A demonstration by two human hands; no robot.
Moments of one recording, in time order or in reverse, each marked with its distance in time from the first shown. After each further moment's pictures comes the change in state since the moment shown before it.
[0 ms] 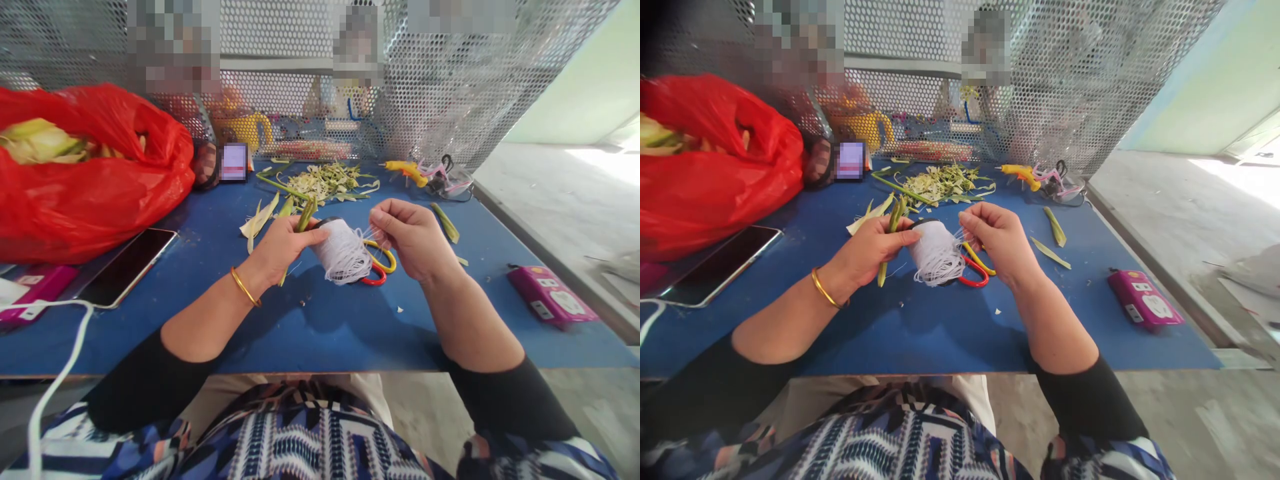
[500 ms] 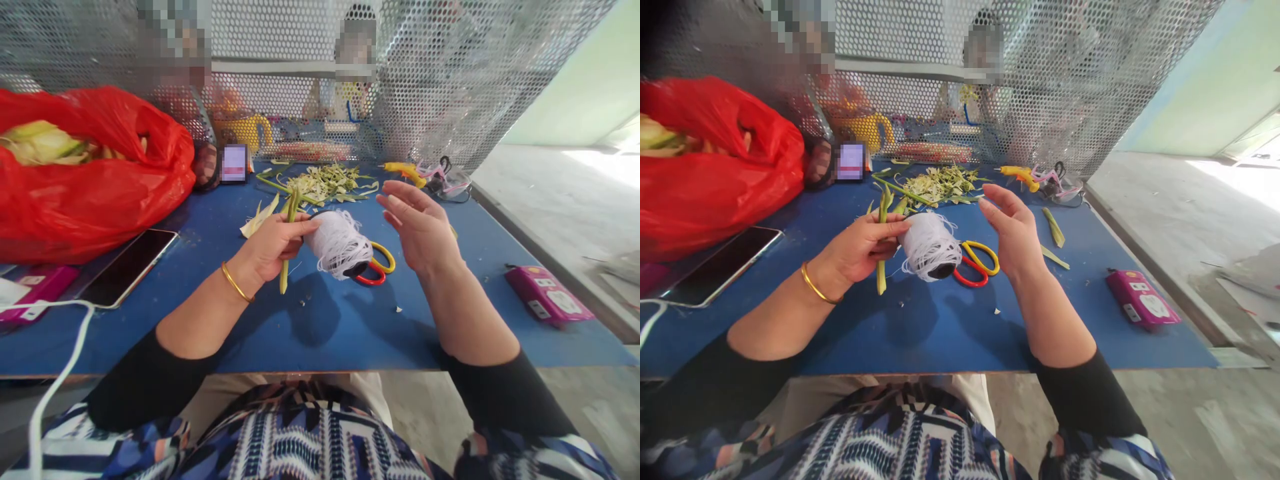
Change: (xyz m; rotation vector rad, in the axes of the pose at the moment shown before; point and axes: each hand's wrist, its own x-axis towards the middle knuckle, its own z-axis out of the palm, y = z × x) left_hand 0.002 0.008 -0.011 -0.151 0.016 -0.197; right_hand 0.015 0.021 -0.020 0.036 0.186 -0.122
